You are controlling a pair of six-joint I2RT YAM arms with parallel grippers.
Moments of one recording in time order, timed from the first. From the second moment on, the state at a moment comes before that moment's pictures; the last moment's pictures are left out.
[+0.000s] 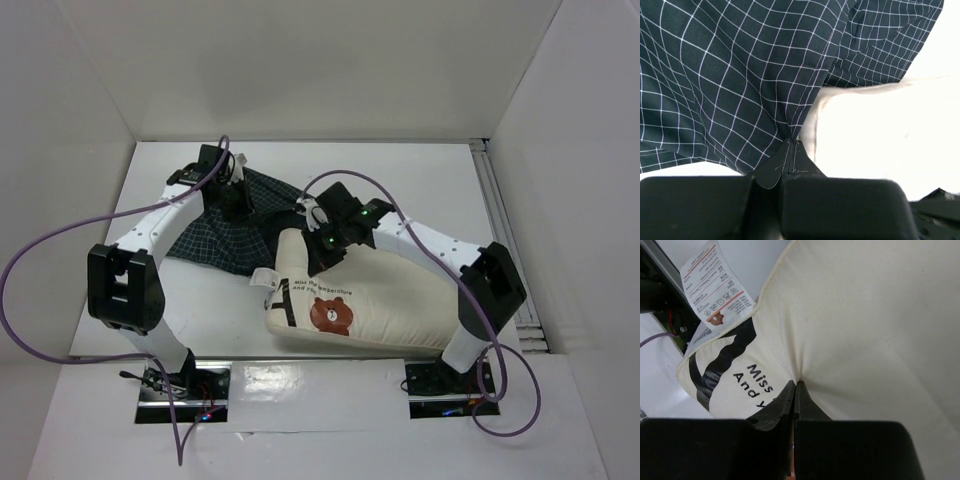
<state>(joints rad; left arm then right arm) -0.19 1.66 1.38 -0.73 0.33 -0.44 0.74 1.64 1.32 -0.66 -0.41 0.20</state>
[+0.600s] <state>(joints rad) -0.22 1.47 1.23 -0.73 0.36 -0.37 0.56 2.03 1.80 -0.79 -0.55 0.10</state>
